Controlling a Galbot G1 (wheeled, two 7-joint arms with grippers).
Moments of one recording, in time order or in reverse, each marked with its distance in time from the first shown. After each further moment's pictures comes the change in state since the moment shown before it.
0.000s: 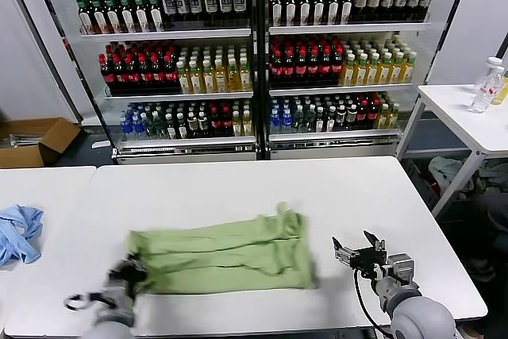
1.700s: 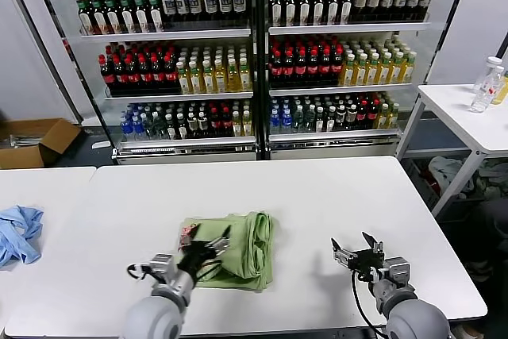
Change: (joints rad) left arm -0.141 -0.127 0.248 -0.013 -0.171 0.039 0.132; right arm -0.002 0.032 -0.005 -0.046 -0.060 0.044 -0.028
